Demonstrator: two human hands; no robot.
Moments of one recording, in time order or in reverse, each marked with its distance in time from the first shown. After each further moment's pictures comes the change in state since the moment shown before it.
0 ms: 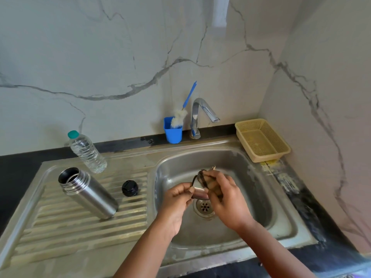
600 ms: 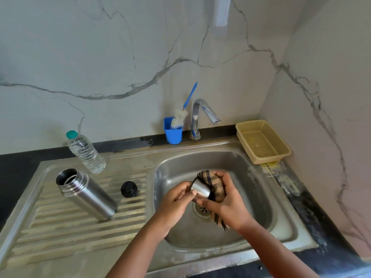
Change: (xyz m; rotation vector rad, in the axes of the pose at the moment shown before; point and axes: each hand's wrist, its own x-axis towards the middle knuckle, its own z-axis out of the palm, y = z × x) left_hand 0.001 0.003 -0.019 0.283 -0.189 0.180; right_hand 0.003 -0.003 0.000 0.654 -0.123 0.339
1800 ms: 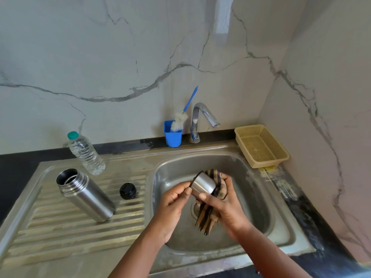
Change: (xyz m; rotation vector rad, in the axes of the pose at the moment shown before) left_hand -0.005 -0.009 0.003 -0.202 0.092 0.052; right_hand -0.004 -0.009 0.007 0.472 0.011 0.102
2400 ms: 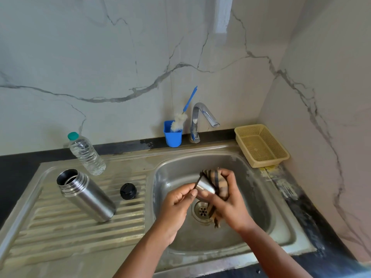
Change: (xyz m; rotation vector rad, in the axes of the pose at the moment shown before) left_hand -0.005 0.014 0.016 0.097 -0.013 0.032; right_hand 0.001 -0.006 -0.009 -0.403 0.023 -0.219
